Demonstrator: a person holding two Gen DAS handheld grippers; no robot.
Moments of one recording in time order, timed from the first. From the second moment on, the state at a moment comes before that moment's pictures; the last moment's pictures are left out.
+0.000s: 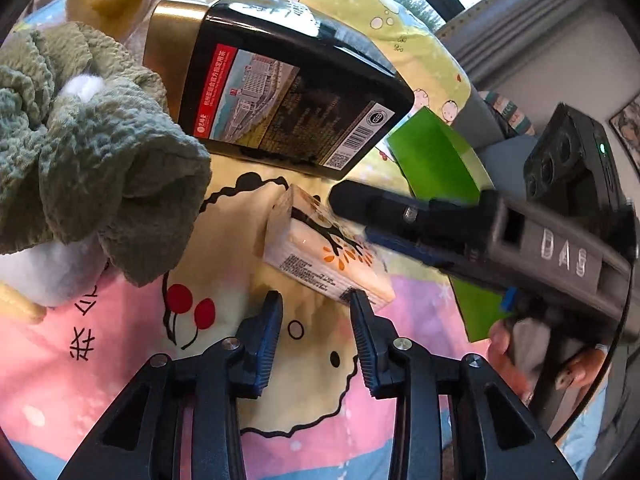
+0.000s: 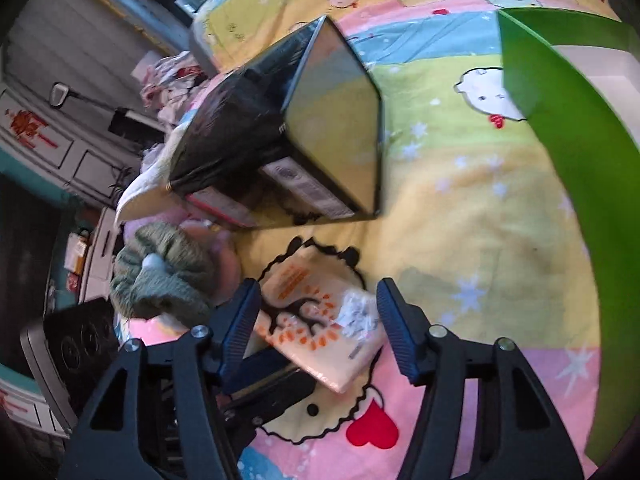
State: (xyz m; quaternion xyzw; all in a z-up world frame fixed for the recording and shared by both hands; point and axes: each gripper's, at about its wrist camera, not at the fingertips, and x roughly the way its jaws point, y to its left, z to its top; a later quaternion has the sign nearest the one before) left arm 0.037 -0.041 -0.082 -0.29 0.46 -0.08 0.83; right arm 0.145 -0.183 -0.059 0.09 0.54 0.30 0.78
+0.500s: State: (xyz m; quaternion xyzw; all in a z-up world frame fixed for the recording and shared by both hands) left arm 0.044 -0.049 -0.079 -0.27 0.45 -0.05 0.85; right arm 0.147 -0.173 -0.075 0.04 0.55 0.32 0.77
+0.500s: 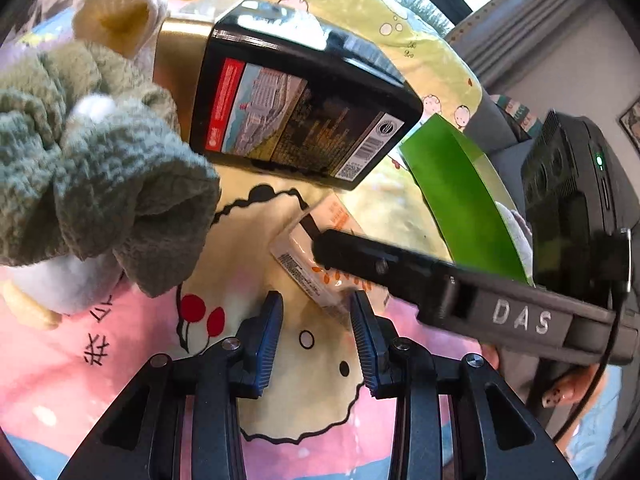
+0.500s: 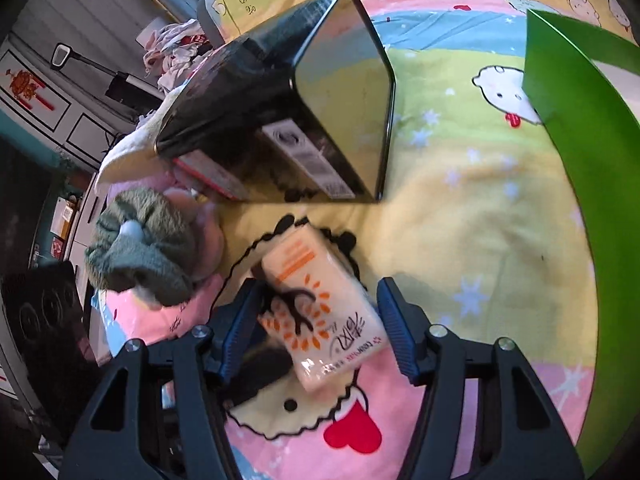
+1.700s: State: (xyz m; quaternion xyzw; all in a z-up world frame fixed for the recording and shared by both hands) left arm 0.082 -0.176 0.035 -0.07 0.33 -0.15 0.93; right arm 0.097 -0.339 0.028 0.25 0.35 0.23 0.87
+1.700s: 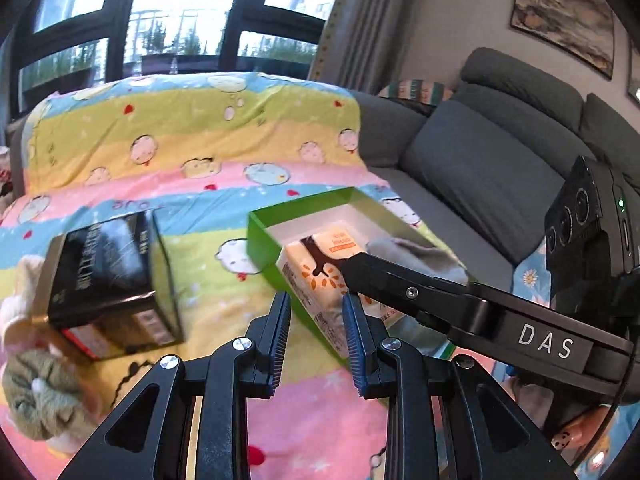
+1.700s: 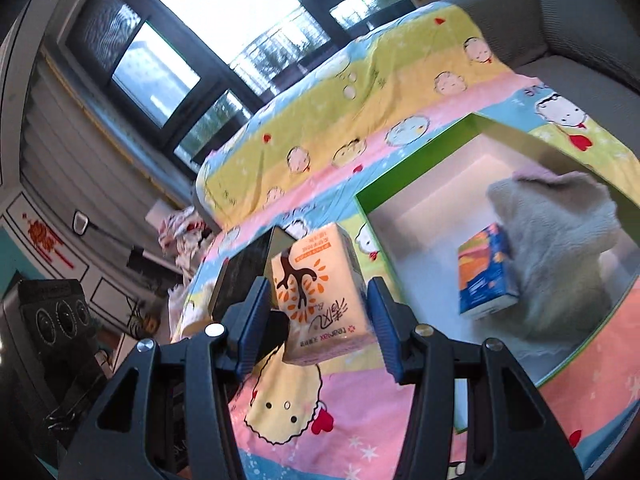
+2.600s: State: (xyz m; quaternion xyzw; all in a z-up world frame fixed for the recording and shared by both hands) left arm 0.135 -0.251 0.011 -0.06 0.39 -0.21 0.89; right arm 0.112 -0.404 0.002 0.34 0.35 0.12 0.87
